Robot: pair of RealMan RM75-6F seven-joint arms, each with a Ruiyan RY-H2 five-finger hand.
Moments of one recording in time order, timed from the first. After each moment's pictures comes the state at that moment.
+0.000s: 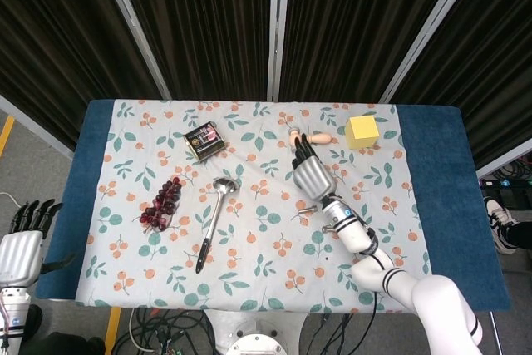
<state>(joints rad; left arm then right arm) -0.06 -1.25 -0.05 -1.47 1.44 1.47 0.00 0.88 -1.96 0.13 -0.67 -1.38 1.01 -0.78</state>
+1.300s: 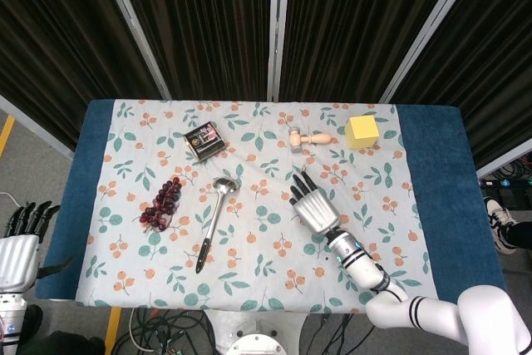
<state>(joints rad) -0.04 -1.23 -0.03 -1.52 1.47 1.51 0.02 0.72 -1.78 0.07 -1.18 -1.36 1.02 -0.59</state>
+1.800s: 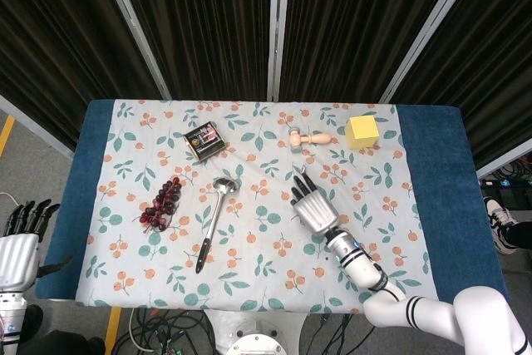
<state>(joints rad) -0.04 -1.23 -0.04 -1.51 1.47 1.52 0.02 0.72 -1.80 0.08 -1.15 -1.36 1.00 -0.57</state>
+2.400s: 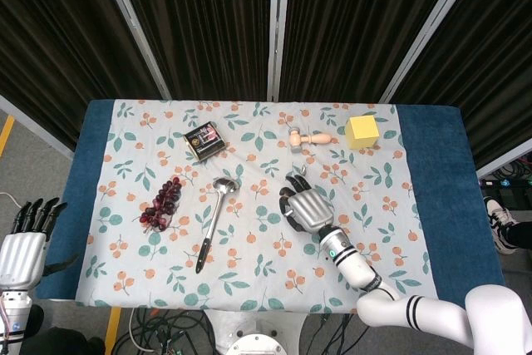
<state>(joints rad) -0.05 -1.24 -0.04 -1.51 1.51 1.53 0.03 0.72 -1.75 0.19 -1.34 -1.22 0.89 -0.26</state>
